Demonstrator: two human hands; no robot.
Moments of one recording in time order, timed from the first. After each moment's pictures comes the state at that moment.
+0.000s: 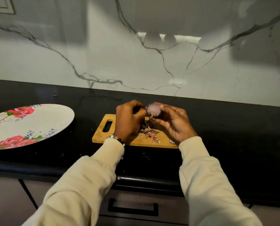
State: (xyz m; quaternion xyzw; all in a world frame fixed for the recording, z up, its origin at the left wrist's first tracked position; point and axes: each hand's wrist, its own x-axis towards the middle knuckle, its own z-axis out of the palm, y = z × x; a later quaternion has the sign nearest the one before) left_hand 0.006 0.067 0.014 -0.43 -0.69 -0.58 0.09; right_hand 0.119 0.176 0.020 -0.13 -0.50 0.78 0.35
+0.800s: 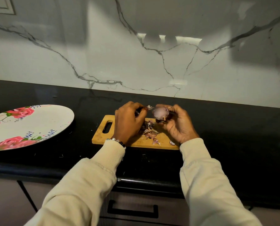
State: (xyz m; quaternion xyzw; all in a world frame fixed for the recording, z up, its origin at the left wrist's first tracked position) left_hand 0.002 0.071 0.006 -0.45 -0.72 -0.50 0.16; right_hand 0.120 0.191 0.015 -0.13 -0.48 0.81 0.32
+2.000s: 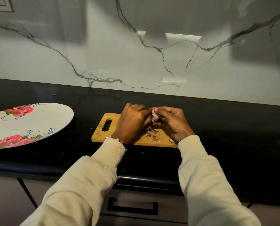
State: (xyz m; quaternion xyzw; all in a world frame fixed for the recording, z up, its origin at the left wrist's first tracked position) left_hand 0.002 0.069 0.001 -0.61 -0.68 -0.30 0.30; right_hand 0.117 0.176 0.014 -0.19 -0.59 0.71 0.34
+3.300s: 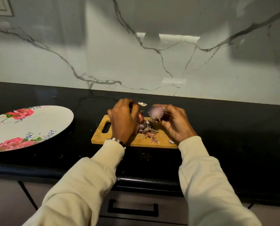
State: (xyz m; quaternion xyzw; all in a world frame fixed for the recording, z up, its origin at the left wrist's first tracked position) left_hand -0.002 0.074 0.004 -0.37 -0.73 -0.53 0.23; right_hand 0.118 0.182 0.019 -0.15 -0.53 0.76 0.36
